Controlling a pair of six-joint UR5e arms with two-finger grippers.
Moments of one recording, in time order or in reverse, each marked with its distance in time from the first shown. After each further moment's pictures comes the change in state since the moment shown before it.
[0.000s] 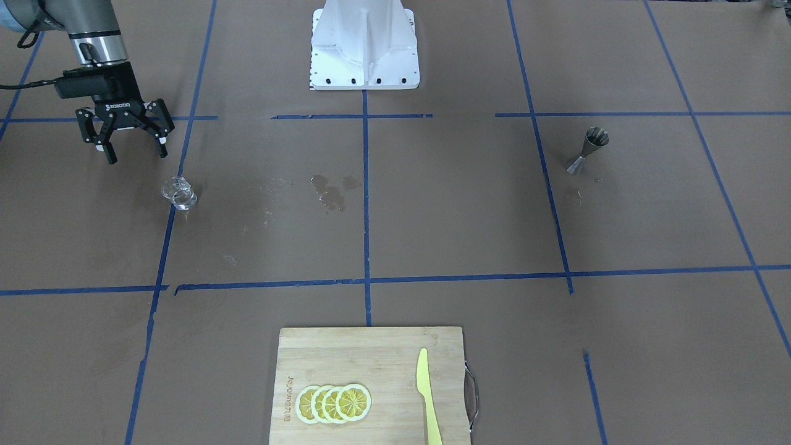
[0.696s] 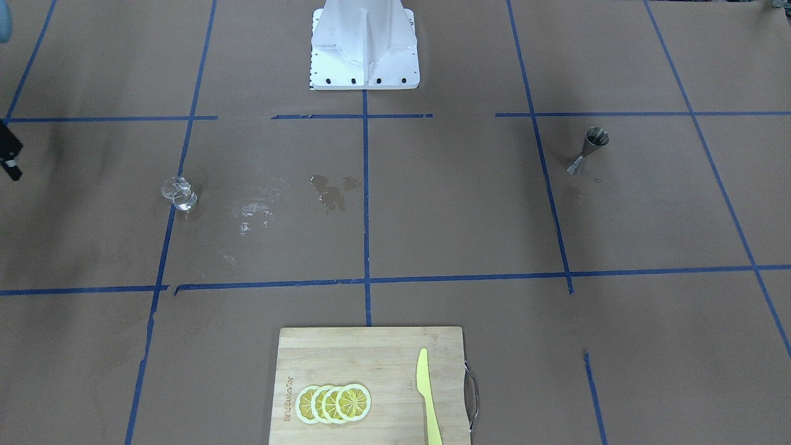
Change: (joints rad) left arm 0.000 0.151 -0.009 -0.180 0.004 0.007; right arm 0.822 0.118 -0.204 -0.208 0.842 -0.705
